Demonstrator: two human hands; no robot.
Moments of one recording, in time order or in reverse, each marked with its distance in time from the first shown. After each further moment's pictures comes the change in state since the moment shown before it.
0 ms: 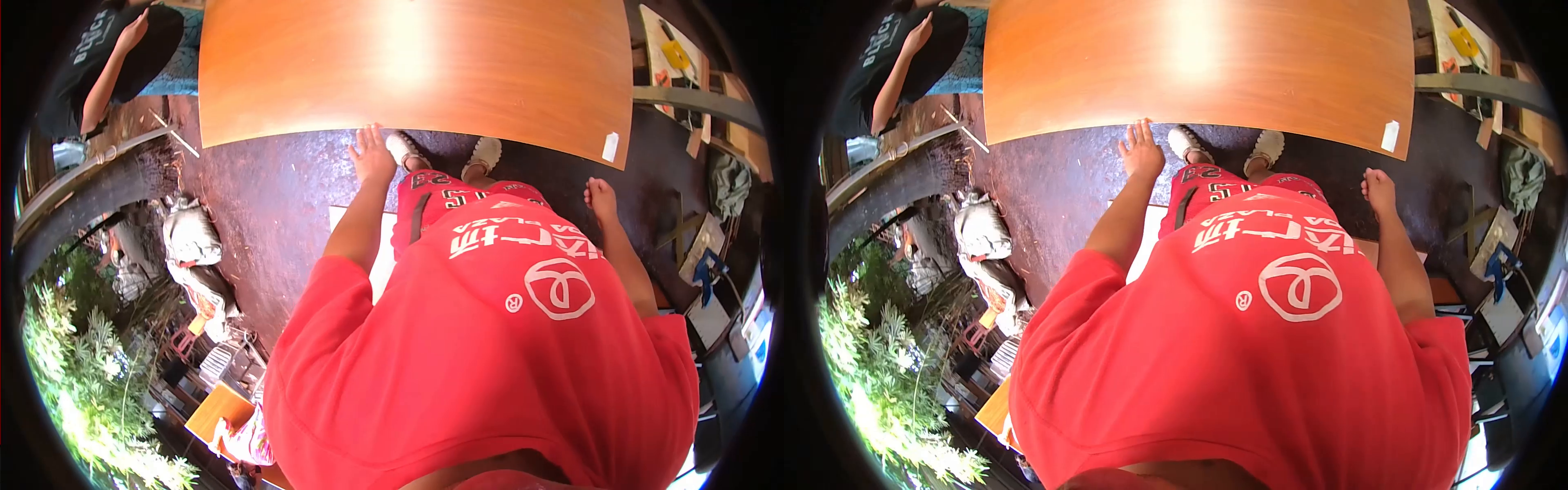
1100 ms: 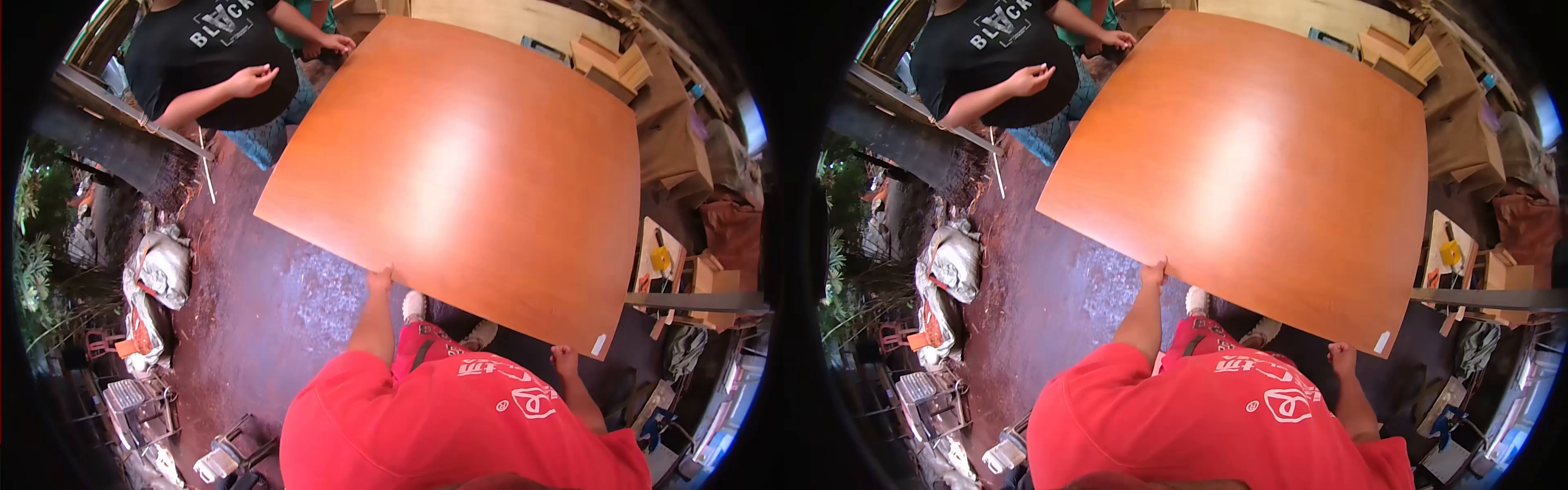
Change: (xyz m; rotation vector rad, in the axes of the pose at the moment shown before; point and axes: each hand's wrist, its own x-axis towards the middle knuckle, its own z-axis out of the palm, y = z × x) left_hand 0.131 -0.154 0.072 -1.957 0.276 -0.748; right_hand -0.015 -0.105 0.126 -0.204 0.045 -0.204
